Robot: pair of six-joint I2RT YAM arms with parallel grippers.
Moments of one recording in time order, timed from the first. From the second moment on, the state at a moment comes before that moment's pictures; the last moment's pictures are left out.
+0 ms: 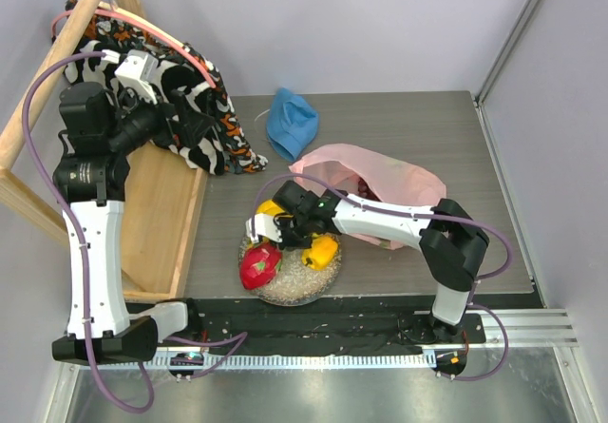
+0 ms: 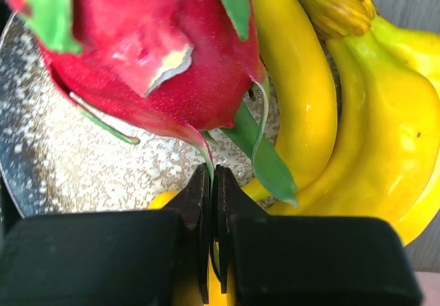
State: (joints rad) left arm 0.07 1.18 1.67 -0.73 0.62 -0.04; right arm 1.01 1.80 1.31 -0.57 -0.30 -0.72
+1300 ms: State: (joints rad) left arm 0.12 1.16 1.64 -0.68 0.69 -0.13; right arm 0.94 1.54 1.38 -0.81 -0.20 -0.72
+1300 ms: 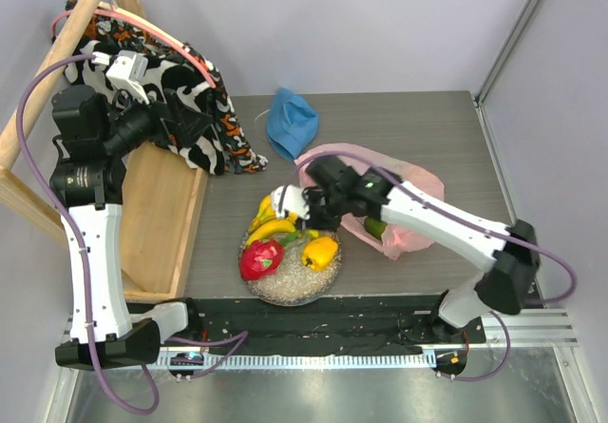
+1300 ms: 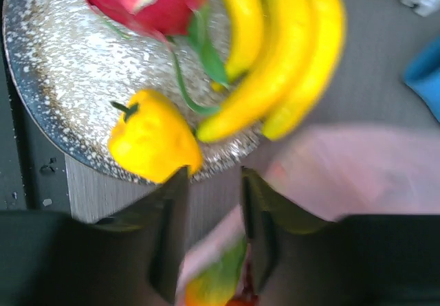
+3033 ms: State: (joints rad) left arm -0.64 1.63 1.61 -0.72 0.64 -0.08; right arm 0.48 1.52 1.48 -0.92 -0.03 -0.47
